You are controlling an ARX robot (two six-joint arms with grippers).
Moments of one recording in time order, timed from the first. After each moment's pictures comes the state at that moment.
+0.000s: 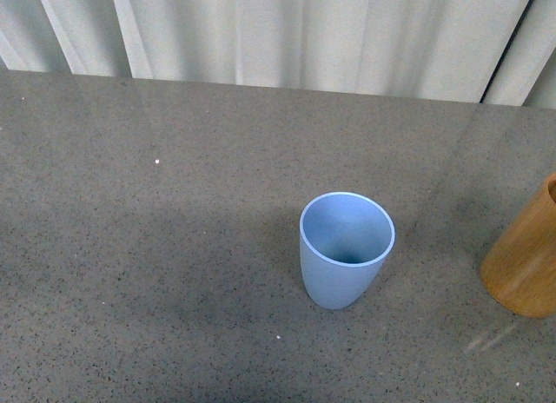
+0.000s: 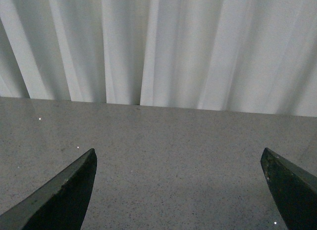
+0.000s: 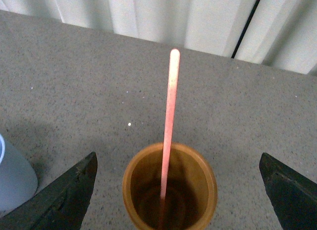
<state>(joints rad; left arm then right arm) 0.00 0.00 0.02 0.00 0.00 0.00 -0.11 1.26 0.30 0.57 -0.27 -0.17</state>
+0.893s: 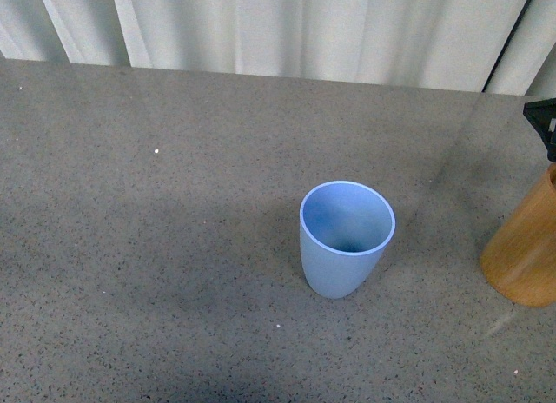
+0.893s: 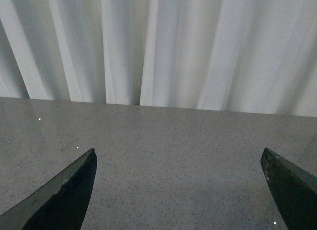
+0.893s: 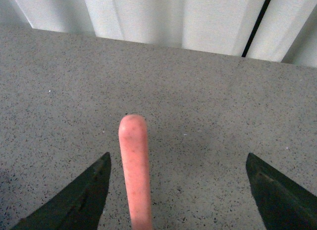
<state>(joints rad) 0.00 0.00 0.02 0.00 0.00 0.00 -0.06 1.81 0.59 0.81 -0.22 -0.08</state>
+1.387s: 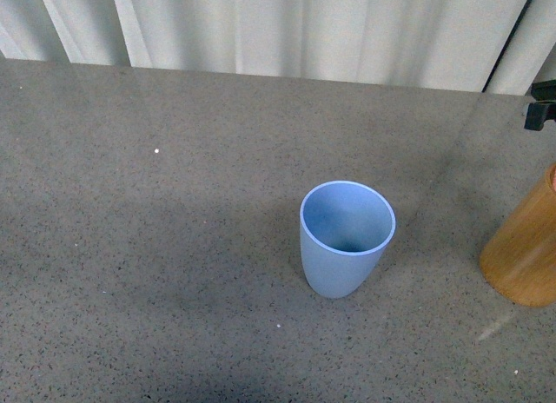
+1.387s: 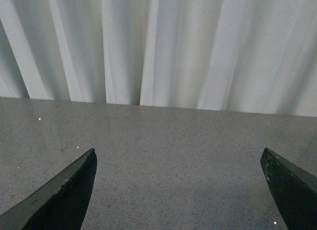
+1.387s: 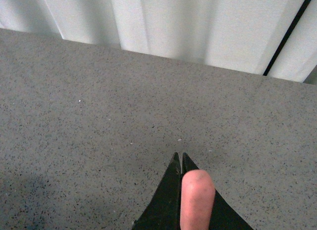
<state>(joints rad) 0.00 0.00 0.02 0.00 0.00 0.00 0.01 1.76 0.59 0.78 -0.20 -0.07</state>
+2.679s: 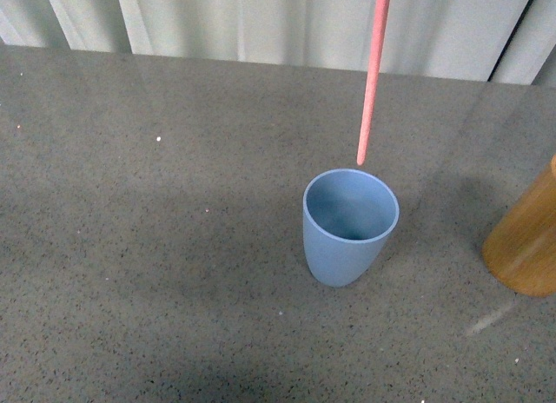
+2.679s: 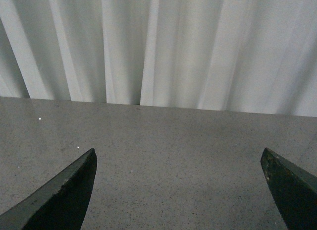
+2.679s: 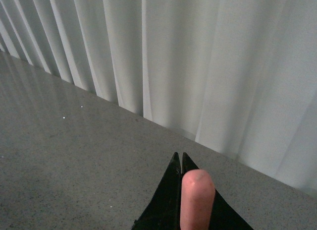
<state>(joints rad) 0.00 0.00 0.02 0.00 0.00 0.00 0.55 1.48 0.72 0.70 -0.03 -0.01</state>
